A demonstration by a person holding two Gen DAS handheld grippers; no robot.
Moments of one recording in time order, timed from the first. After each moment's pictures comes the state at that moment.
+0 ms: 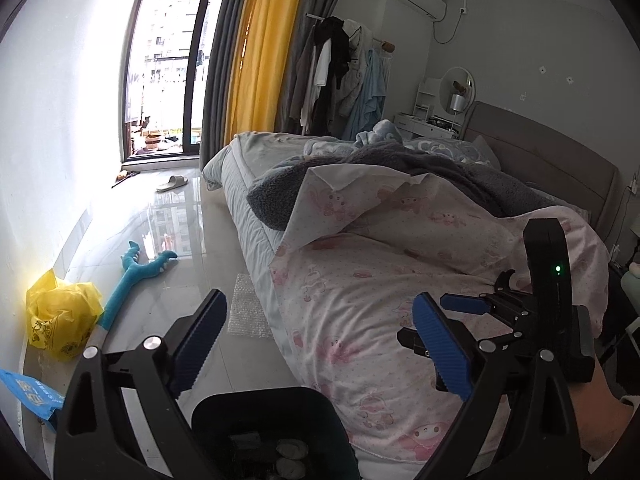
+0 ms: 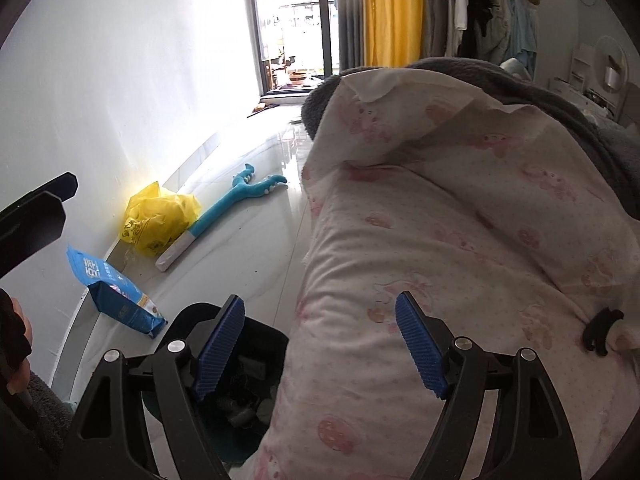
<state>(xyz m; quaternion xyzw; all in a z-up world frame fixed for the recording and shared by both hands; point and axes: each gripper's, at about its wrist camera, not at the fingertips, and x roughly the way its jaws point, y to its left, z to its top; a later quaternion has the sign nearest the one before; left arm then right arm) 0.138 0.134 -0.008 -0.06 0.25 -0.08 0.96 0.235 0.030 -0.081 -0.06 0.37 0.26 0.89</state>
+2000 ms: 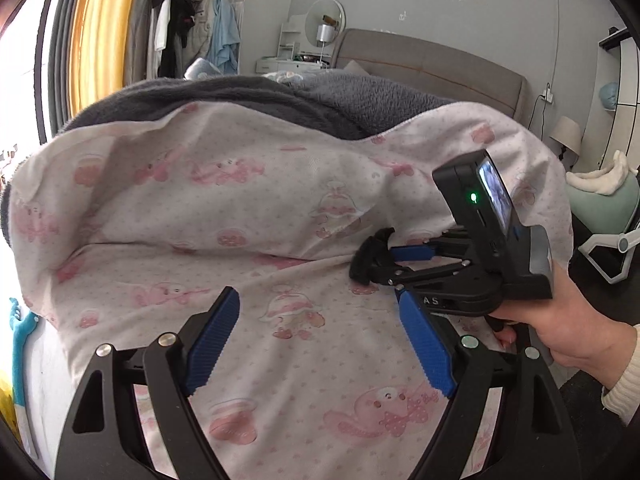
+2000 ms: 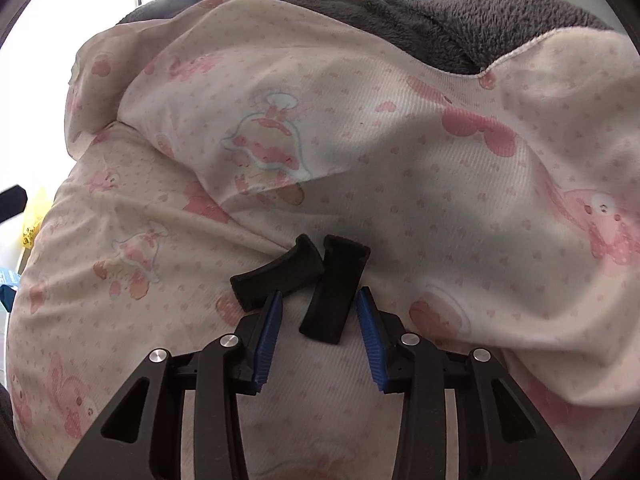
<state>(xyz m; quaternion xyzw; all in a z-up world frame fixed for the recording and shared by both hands) 0.257 -0.120 -0.062 0.02 0.32 -0.29 0.90 0.341 -0.221 -0.149 -0.06 0.44 0.11 0.89</state>
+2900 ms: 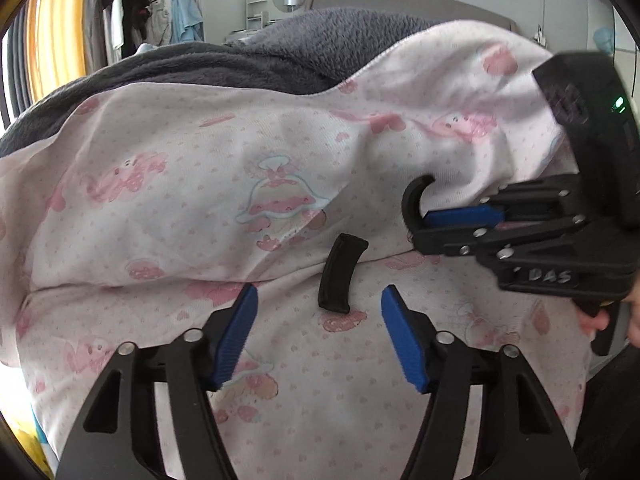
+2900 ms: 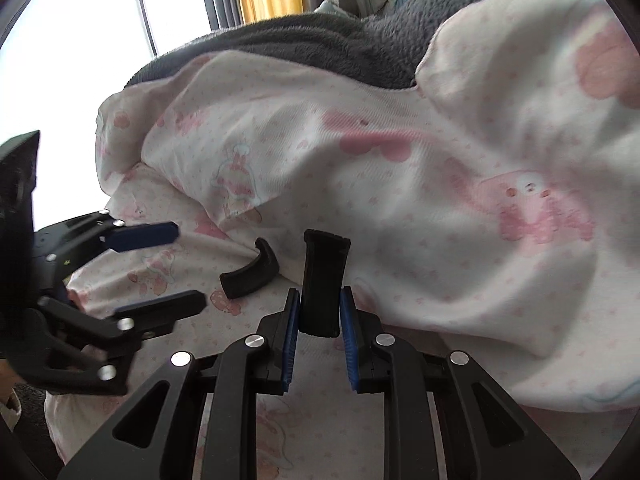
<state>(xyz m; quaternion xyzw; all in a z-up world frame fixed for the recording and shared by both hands) 0.306 -0.205 -0.095 0.11 0.36 -0.30 0.88 0.306 -0.311 -0.113 0.01 0.41 0.16 0.90</state>
